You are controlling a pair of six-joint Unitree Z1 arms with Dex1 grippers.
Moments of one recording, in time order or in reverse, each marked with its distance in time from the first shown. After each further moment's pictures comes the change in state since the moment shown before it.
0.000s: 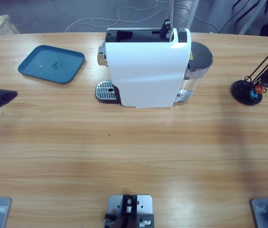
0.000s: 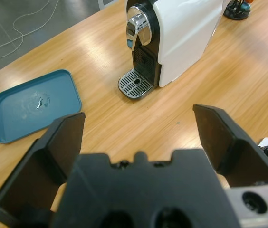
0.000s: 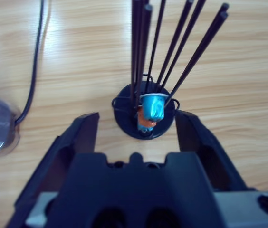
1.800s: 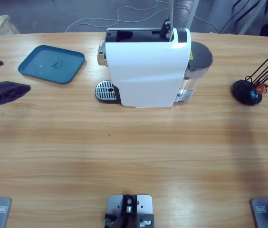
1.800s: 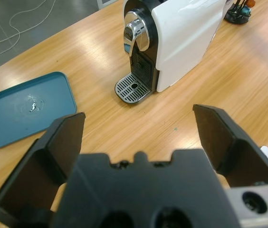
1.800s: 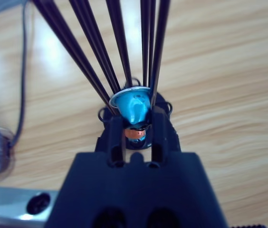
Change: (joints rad) arm 0 0.000 0.067 -0.004 -0.052 -0.005 -0.024; arm 1 -0.161 0.008 0.077 -0.154 0.125 0.025
